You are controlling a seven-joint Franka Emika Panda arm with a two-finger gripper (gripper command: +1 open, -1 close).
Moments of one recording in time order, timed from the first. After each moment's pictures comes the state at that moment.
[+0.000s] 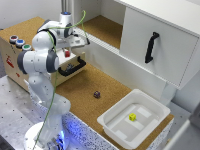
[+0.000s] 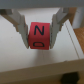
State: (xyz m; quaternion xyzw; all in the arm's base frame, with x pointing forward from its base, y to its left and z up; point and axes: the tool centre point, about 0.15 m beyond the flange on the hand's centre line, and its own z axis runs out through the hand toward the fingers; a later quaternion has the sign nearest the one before) arm 0.395 0.252 0.361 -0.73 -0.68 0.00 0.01
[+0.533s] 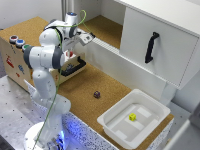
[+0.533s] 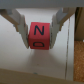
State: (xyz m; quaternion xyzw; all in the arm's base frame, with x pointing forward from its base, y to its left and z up) arm 0.421 0.271 0.344 -0.63 -0.78 -0.01 0.02
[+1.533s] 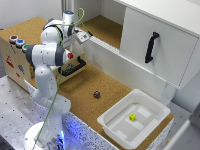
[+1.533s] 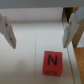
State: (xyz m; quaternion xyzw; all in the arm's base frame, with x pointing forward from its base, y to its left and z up) arm 0.406 0.308 0.369 -0.72 -0.69 -0.01 0.02
